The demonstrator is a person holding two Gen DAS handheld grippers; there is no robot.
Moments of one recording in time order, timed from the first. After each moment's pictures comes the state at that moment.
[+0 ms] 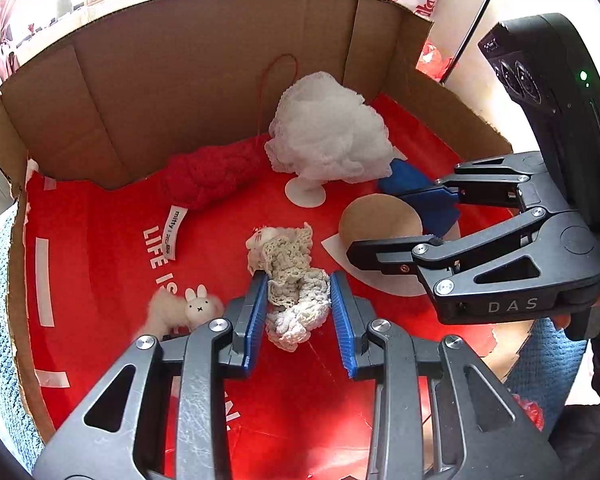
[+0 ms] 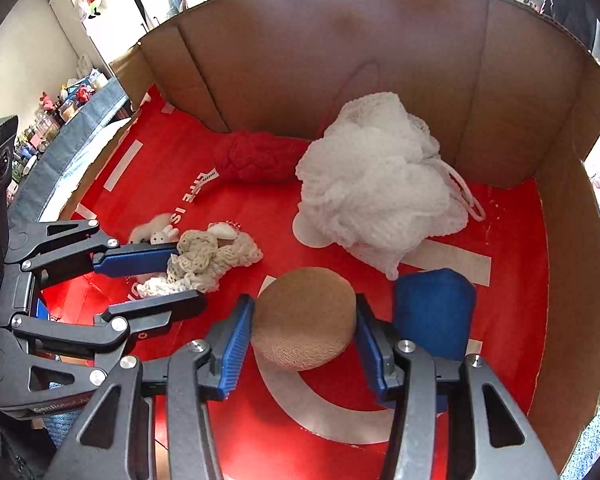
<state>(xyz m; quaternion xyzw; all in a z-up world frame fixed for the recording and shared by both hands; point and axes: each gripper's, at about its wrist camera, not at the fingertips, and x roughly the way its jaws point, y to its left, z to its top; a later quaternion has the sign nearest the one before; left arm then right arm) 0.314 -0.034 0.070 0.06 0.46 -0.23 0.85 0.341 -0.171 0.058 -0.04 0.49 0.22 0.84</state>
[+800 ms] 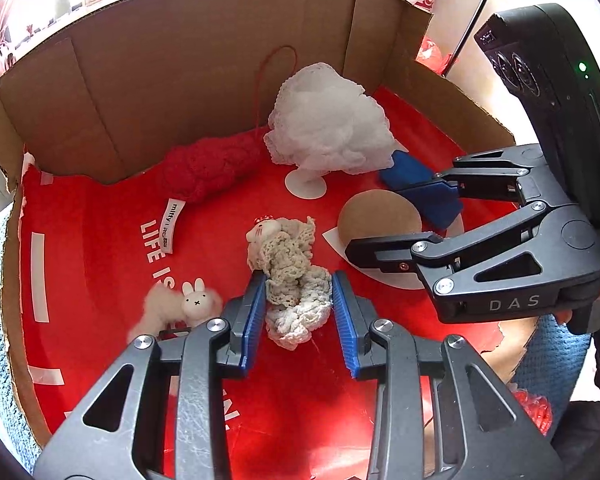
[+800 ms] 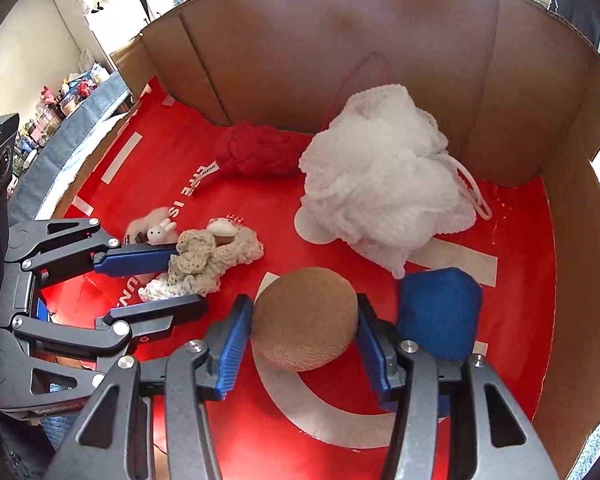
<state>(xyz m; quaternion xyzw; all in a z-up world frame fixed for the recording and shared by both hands) 0.322 -0.046 0.059 0.07 0.47 -0.23 0.85 0.345 -0.165 0.054 -0.04 0.49 0.23 0.84</state>
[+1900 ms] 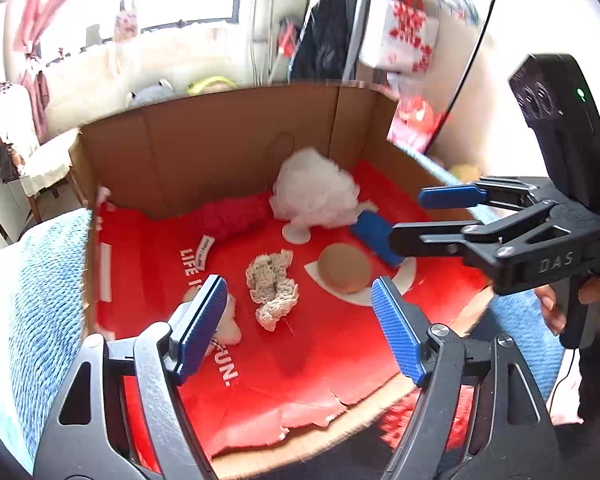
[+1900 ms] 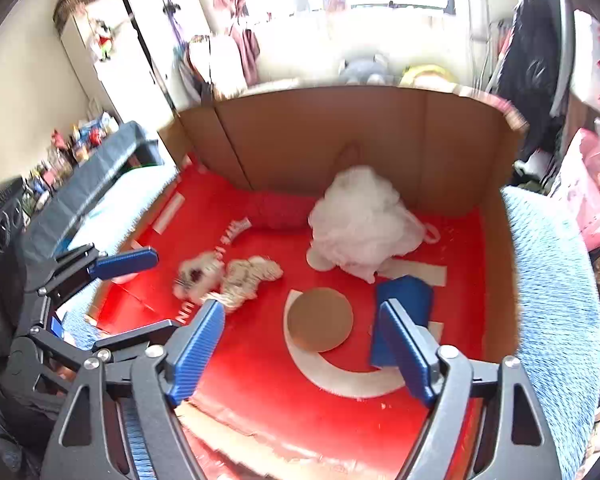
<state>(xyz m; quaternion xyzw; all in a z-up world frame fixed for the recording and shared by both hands) 0.271 -0.025 0.114 0.04 0.39 -0.22 0.89 0.286 -0.195 0.125 0.01 0.41 0.22 0.89</state>
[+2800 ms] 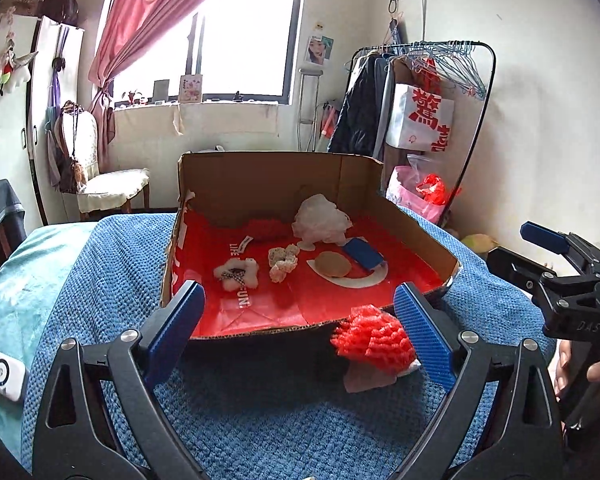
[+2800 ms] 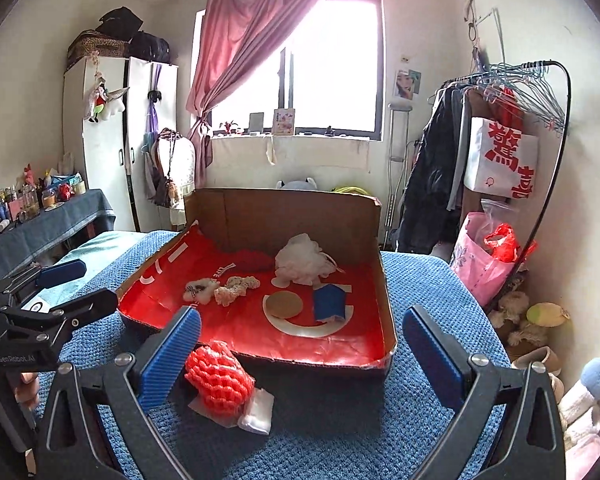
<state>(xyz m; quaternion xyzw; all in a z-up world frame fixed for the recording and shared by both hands) 0.096 0.006 0.153 -0.02 0.23 -0.13 0.96 0.068 -0.207 0.146 -0.03 0.18 0.07 0.98</state>
